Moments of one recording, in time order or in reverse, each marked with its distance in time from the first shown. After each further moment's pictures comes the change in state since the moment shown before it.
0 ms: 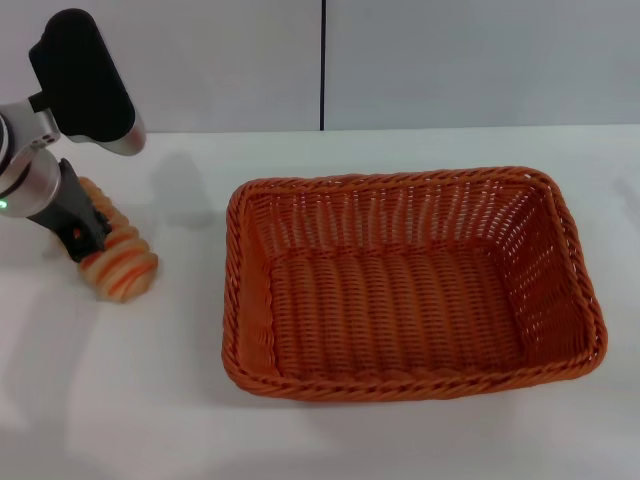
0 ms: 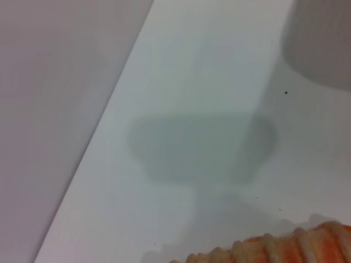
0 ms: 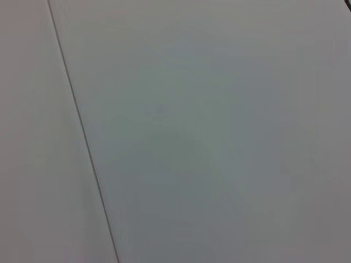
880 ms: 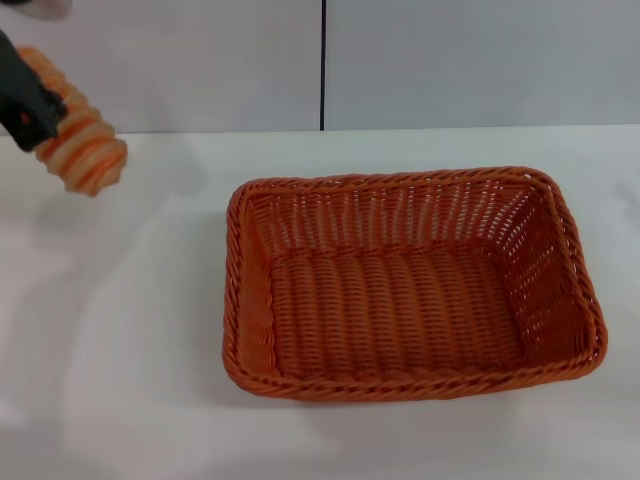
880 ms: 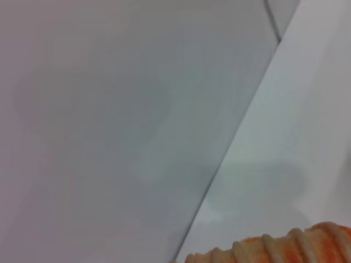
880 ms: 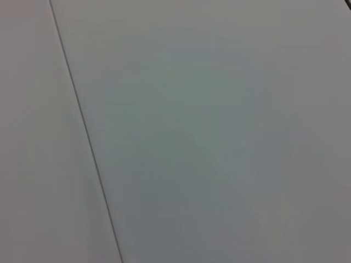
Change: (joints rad) left arm -0.013 0.008 -0.159 0.391 -0.001 0.200 0.021; right arm -0.007 0.000 0.000 0.006 0.000 0.015 0.000
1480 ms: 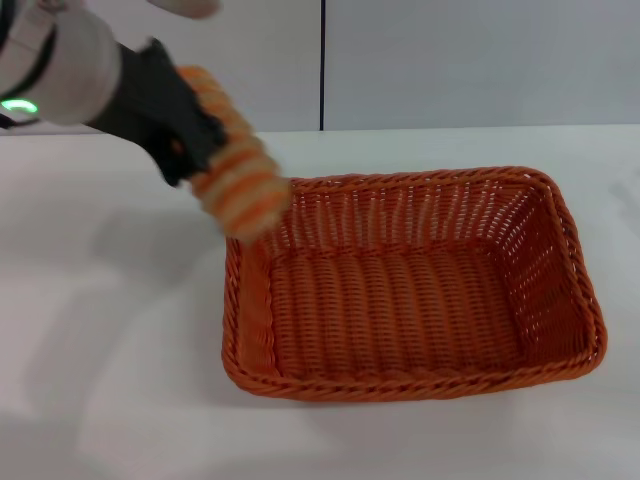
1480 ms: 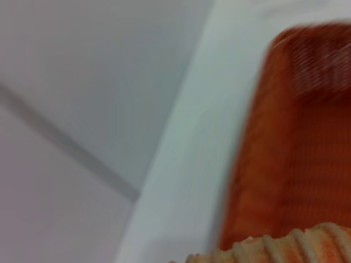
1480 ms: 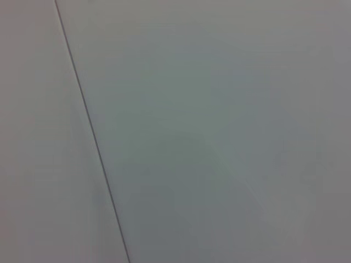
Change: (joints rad) left arm -0.034 -0.015 0.198 0.249 -0.249 0.199 -0.224; right arm 0.006 0.002 0.000 0.000 0.000 0.012 0.005
